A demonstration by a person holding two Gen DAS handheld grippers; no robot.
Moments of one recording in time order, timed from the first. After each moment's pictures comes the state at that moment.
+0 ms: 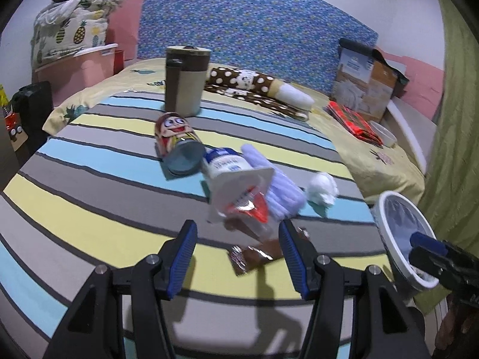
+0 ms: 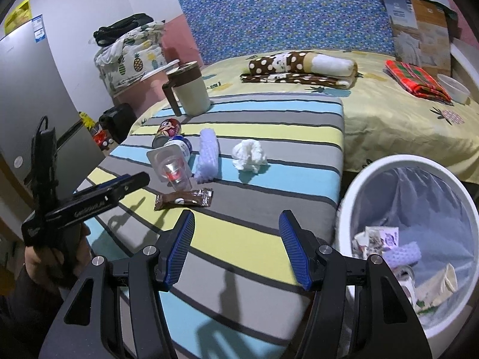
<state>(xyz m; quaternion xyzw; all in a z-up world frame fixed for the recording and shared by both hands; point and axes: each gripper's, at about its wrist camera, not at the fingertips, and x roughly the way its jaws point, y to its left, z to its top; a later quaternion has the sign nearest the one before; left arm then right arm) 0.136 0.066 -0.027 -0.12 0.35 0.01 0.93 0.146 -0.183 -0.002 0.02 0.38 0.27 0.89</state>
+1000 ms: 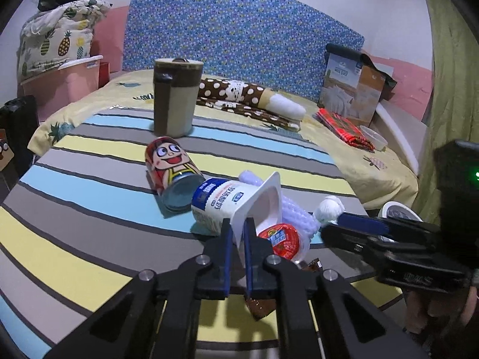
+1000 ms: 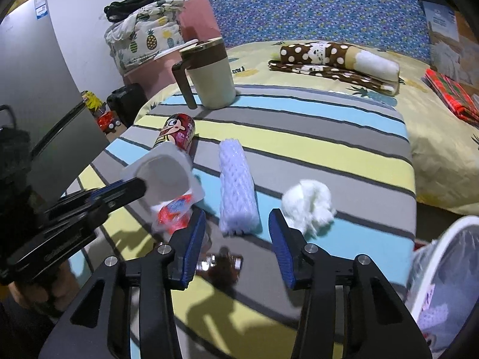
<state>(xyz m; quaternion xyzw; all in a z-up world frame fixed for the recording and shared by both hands) 0.159 0.086 -0.022 -0.11 0.32 -0.04 0.94 0.208 -0.111 -0.018 -0.02 0.40 0.31 0.86</state>
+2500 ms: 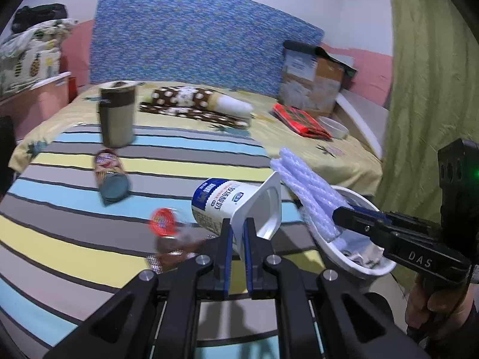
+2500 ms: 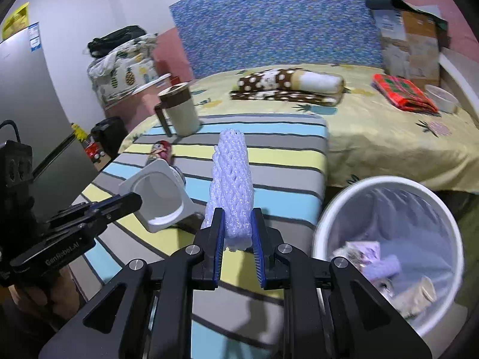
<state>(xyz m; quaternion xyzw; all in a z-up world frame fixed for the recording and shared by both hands) 0.114 -0.009 0.018 -0.08 0.31 -0.12 0.94 0.146 -0.202 0.022 0.03 0.36 0.23 0.91</state>
